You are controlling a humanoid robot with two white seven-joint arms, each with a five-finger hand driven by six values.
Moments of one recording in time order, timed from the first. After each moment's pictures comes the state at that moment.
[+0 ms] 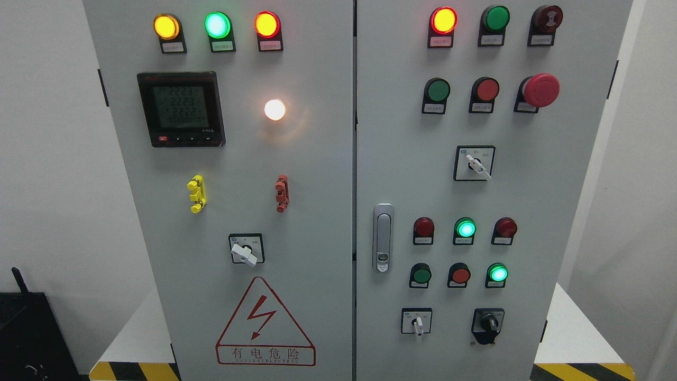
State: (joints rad) left arm 0.04 -0.10 0.00 -0.04 0.00 -0.06 -0.01; right arm 0.11 -0.08 -0.17 -0.11 0.16 0.02 0.25
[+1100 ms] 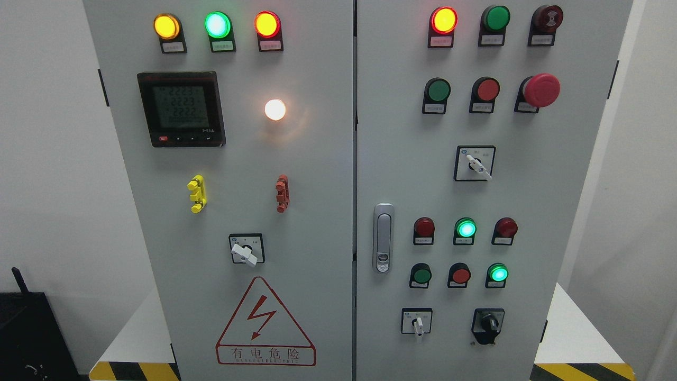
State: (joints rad) left arm 0.04 -0.10 0.00 -0.04 0.00 -0.05 -0.01; right arm 0.19 -0.03 -0.16 -0.23 0.12 -0.08 0.32
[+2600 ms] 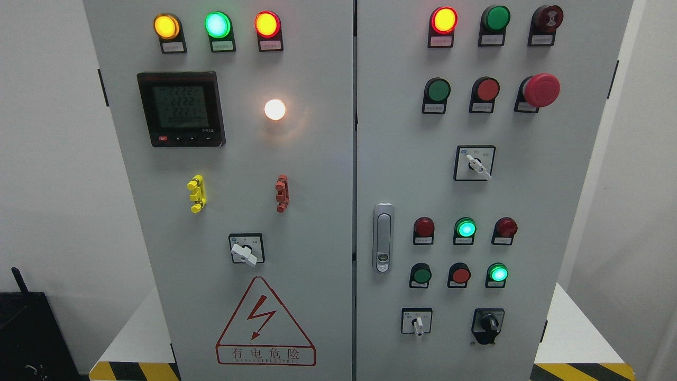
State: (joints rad) left arm 0.04 -0.10 0.00 -0.04 0.00 -0.06 -0.01; right arm 0.39 0.02 -0.14 -1.78 0.37 -0.20 0.21
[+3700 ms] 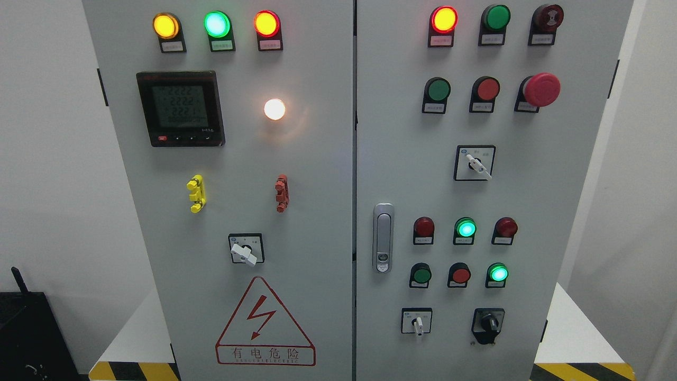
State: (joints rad) left arm 0.04 -0.10 0.00 -0.04 0.00 -0.06 -0.01; right arm 0.04 0.00 -0.16 -2.03 1.34 0.10 0.39
